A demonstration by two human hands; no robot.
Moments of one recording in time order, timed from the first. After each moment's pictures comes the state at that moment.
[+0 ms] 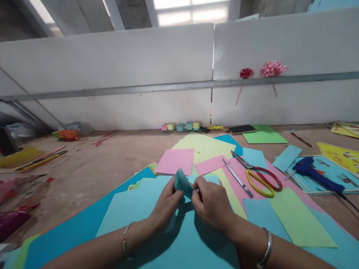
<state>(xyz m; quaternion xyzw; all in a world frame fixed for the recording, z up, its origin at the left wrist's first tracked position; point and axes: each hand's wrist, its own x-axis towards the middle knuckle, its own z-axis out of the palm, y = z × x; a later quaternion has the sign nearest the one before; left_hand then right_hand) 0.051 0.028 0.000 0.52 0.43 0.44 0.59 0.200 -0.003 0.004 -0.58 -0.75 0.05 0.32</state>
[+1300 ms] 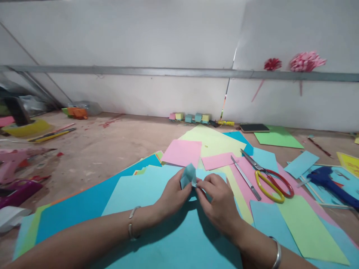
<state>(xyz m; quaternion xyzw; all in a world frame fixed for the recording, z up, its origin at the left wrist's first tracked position) 0.045 0.034 -0.010 0.63 0.44 0.41 0.49 0.200 -0.005 -0.005 -0.51 -0.77 0.07 0.38</state>
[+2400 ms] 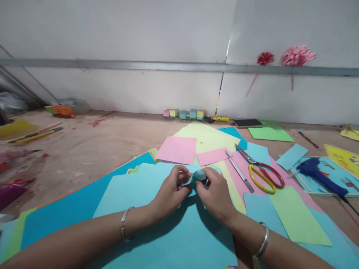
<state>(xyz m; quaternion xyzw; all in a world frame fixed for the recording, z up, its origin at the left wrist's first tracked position) 0.046 0.028 -0.018 0.62 0.41 0.37 0.55 0.197 0.001 0.003 -0.60 -0.65 0.21 0.41</state>
